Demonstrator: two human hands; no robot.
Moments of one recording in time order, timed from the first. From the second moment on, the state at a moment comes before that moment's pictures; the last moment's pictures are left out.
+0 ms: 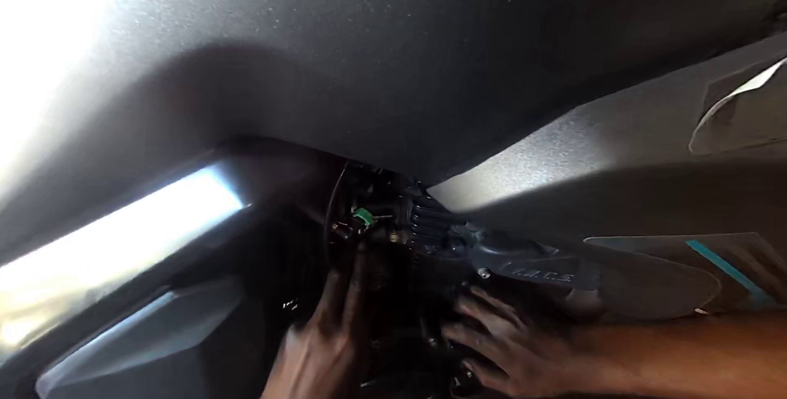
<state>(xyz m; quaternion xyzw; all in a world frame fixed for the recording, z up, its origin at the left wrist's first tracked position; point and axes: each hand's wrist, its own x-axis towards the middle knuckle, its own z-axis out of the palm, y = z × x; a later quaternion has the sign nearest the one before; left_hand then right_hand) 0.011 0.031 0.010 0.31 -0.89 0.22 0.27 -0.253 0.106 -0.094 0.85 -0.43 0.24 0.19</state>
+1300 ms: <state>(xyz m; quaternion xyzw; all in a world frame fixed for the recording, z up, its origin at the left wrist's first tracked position) -0.039 0.014 0.031 0.30 -0.81 0.42 0.28 -0.255 0.104 -0.091 0.86 -0.42 0.24 0.20</state>
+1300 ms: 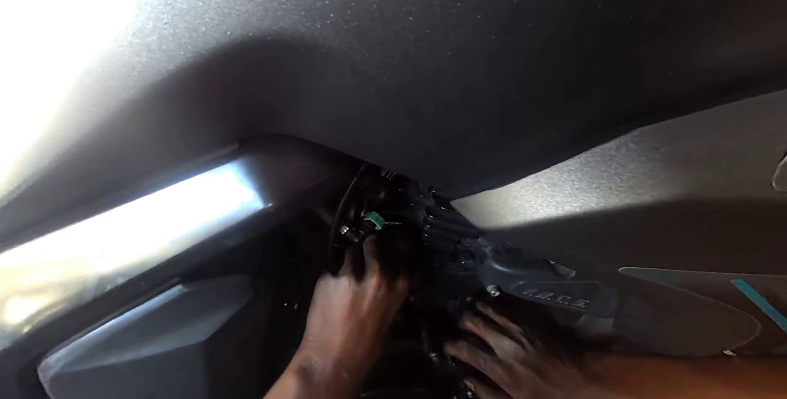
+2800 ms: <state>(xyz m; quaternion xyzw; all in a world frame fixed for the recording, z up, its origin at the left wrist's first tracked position) -0.026 0.014 0.028 0.29 -0.83 0.44 0.20 -0.261 0.106 -0.094 0.86 -0.41 0.24 0.18</state>
